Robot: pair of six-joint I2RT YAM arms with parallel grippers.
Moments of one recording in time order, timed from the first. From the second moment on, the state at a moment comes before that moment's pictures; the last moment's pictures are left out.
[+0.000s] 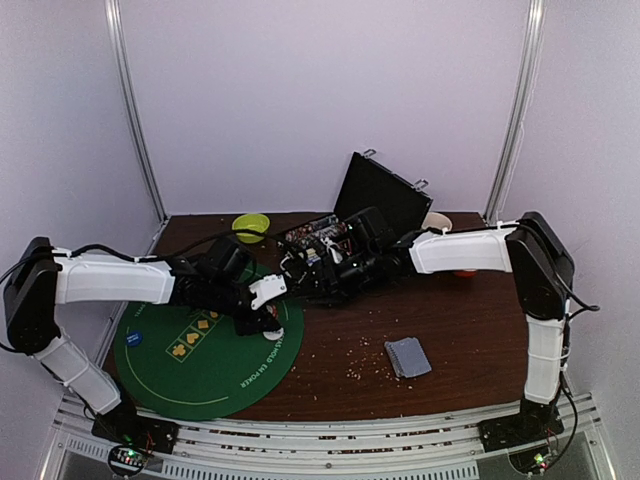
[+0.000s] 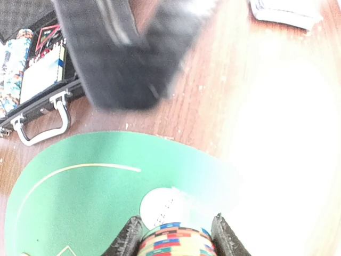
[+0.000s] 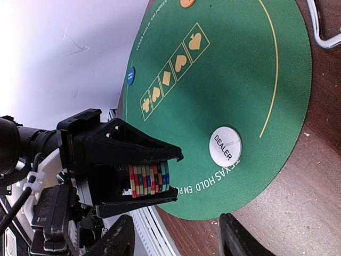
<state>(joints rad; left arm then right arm) -0.76 1.54 0.91 -0.29 0.20 0.48 0.76 2.01 1.43 -0.14 -0.75 0.71</state>
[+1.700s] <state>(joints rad) 0.07 1.41 1.05 -0.75 -0.02 -0.09 0.64 1.53 1.11 -0.45 -0.19 0.10</state>
